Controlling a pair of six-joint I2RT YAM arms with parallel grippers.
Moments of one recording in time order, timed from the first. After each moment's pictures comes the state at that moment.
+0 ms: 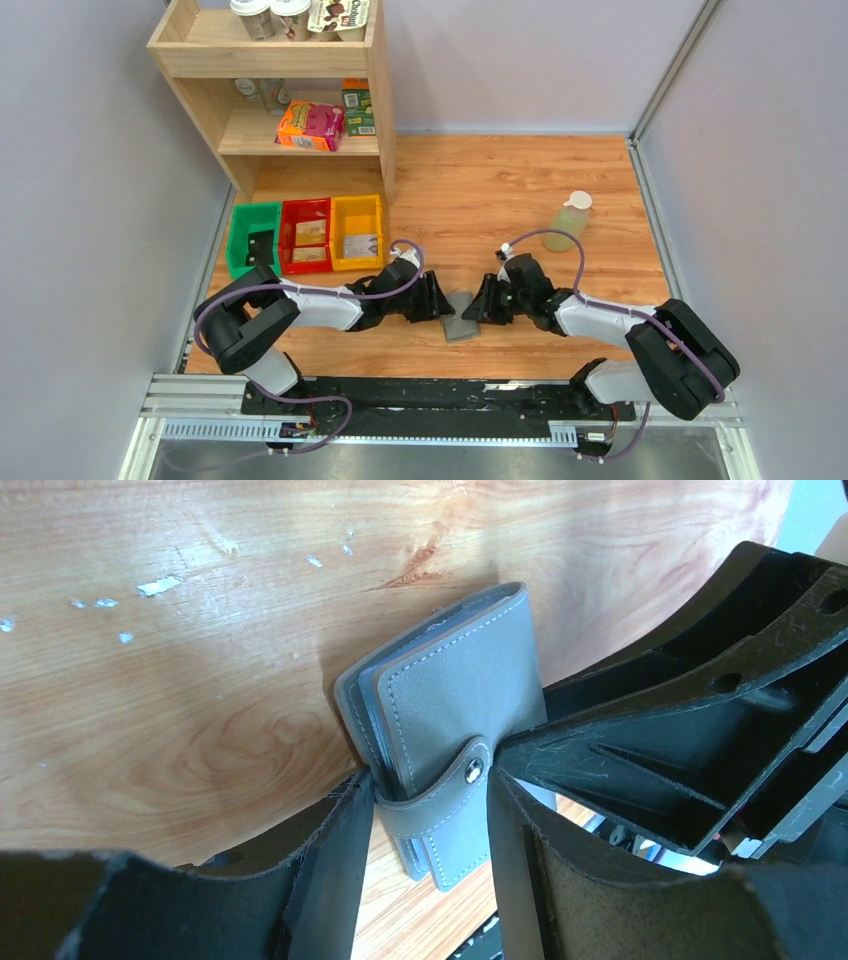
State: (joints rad) left arm -0.92 1.58 0.56 0.33 0.13 -1.04; right arm 0.63 1.32 0.40 0.10 -0.33 0.83
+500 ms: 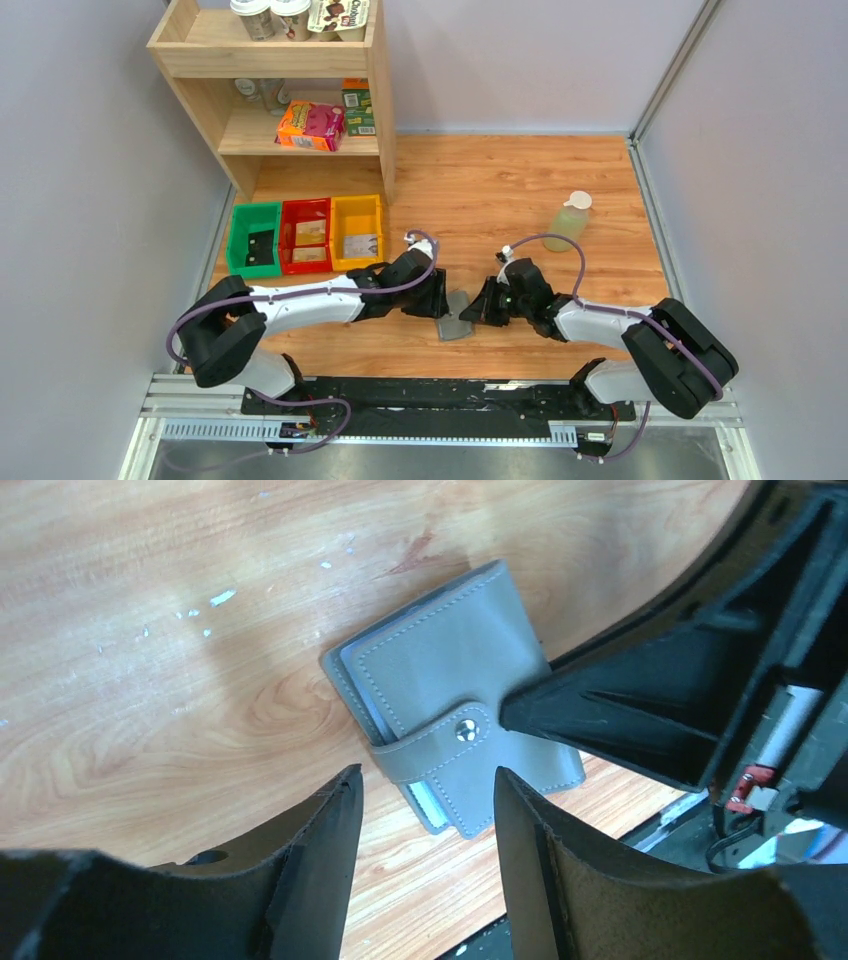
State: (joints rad) left arm -0.97 1.47 0.76 -0.13 -0.03 -0.78; right arm 0.65 1.33 0.35 0.24 -0.34 0.91
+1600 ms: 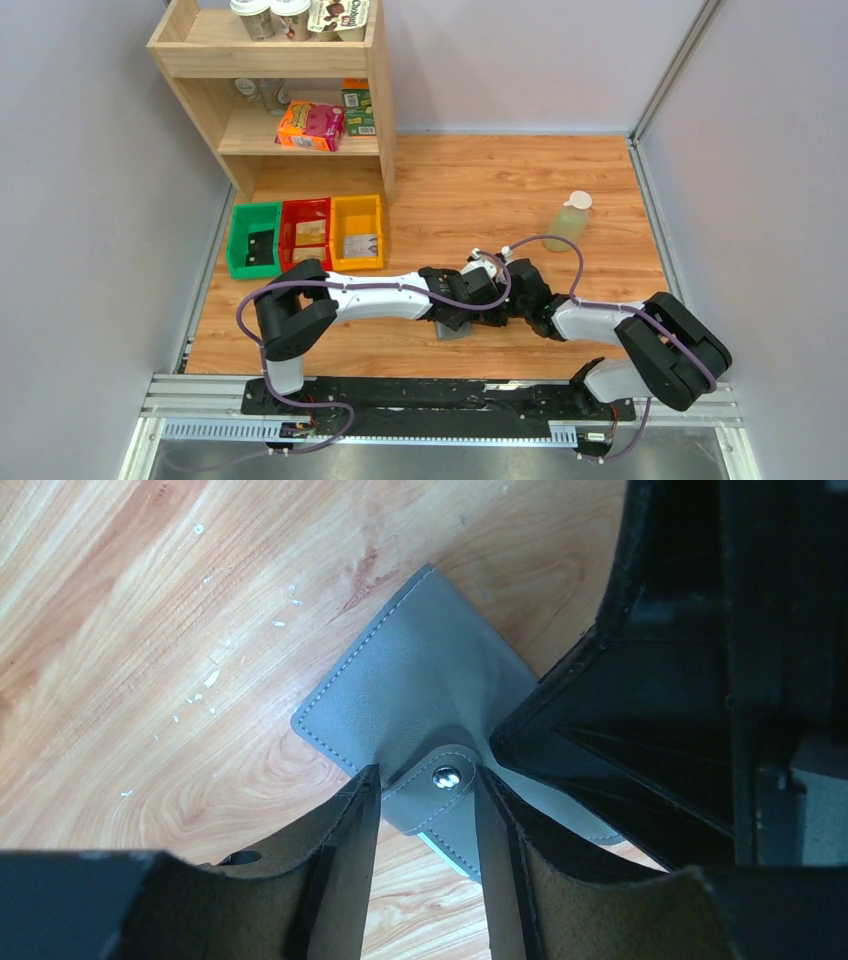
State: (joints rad) left arm -1.19 1.83 1.20 -0.54 -0.34 -0.45; right arm 0.65 1.37 0.34 0.29 -0.34 0.94
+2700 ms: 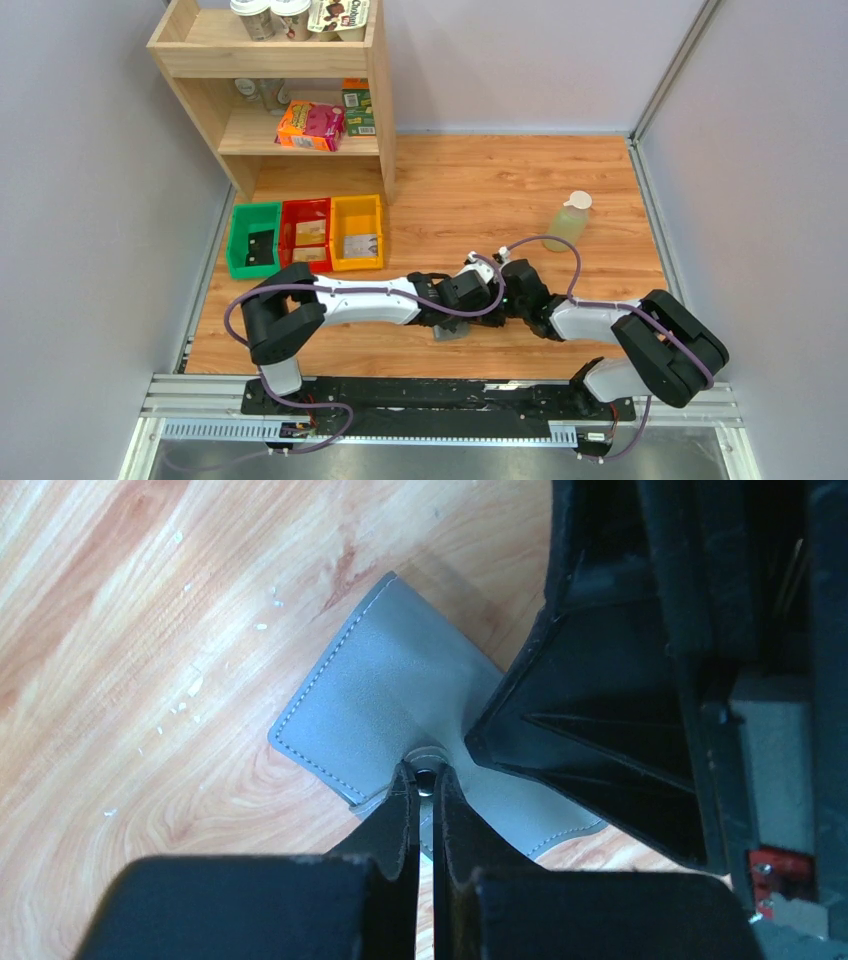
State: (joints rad) left arm -1.20 1.79 1.13 -0.46 -0.32 -0.39; right arm 0.65 1.39 0.34 0.32 -0.35 0.95
